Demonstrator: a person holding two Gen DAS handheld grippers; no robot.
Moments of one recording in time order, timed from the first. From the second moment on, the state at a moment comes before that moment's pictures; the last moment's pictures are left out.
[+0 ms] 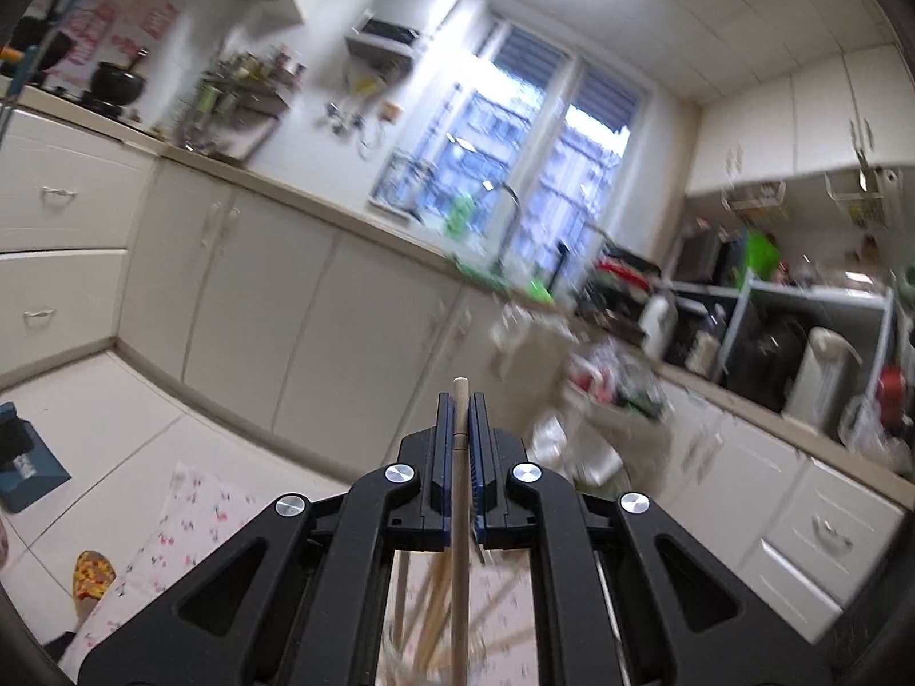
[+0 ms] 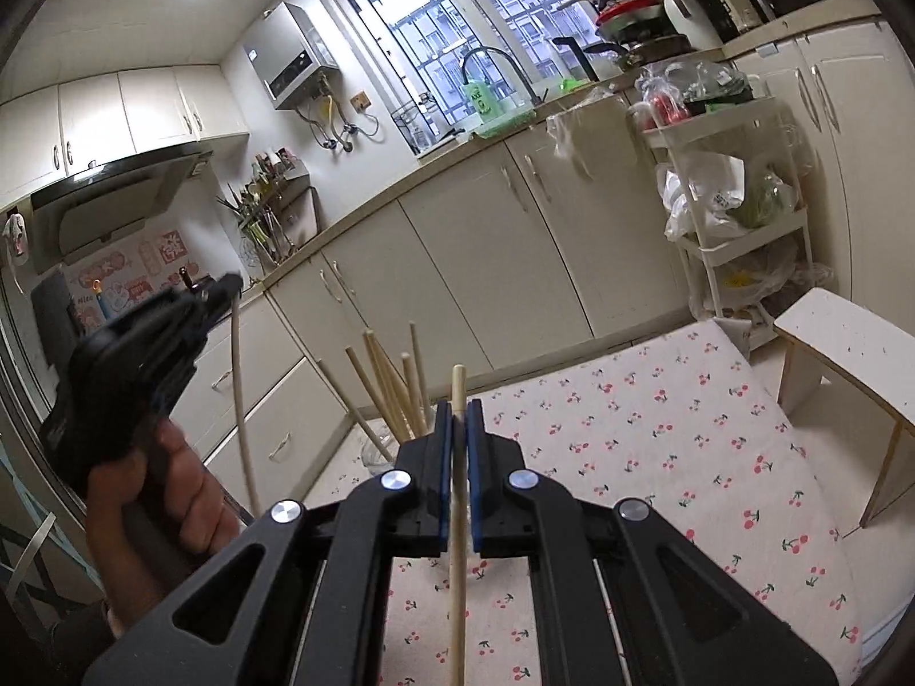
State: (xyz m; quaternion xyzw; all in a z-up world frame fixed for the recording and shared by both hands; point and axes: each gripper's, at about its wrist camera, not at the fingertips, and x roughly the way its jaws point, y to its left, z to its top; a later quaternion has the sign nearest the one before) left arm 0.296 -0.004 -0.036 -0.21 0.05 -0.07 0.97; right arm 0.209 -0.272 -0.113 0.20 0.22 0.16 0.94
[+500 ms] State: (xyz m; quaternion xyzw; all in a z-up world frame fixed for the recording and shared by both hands) left arm 0.337 -0.027 -0.053 -0.21 -0.01 0.00 0.98; right arm 0.214 -0.284 -0.130 0.23 0.25 0.16 0.93
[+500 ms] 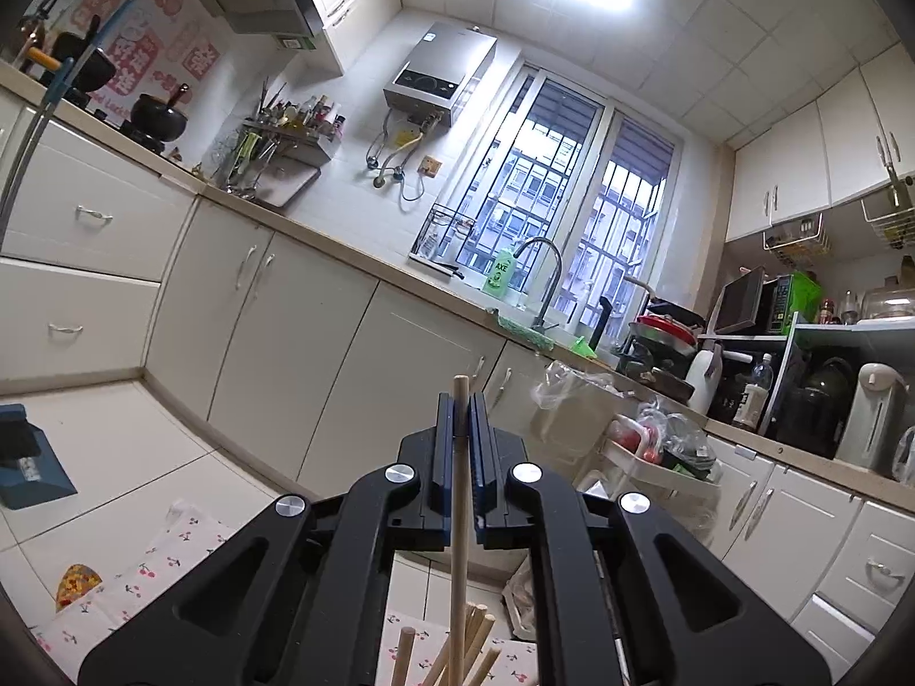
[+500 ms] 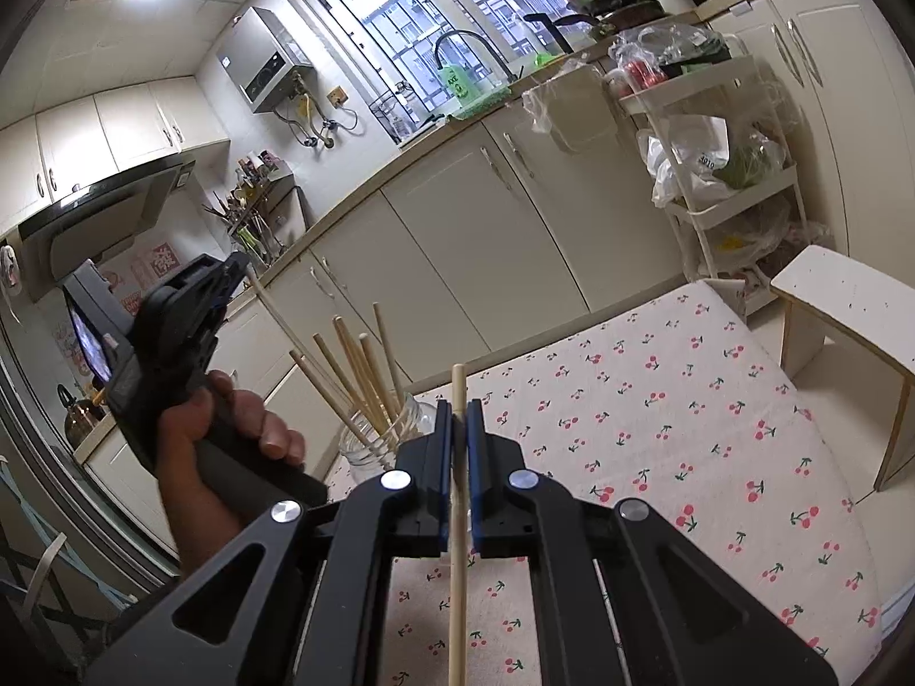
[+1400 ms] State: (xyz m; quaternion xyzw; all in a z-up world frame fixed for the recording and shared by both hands) left arm 0.295 -0.049 -0.094 -0.07 0.10 -0.08 0.99; right arm 0.208 -0.284 -0.128 0.23 0.23 0.15 0.93
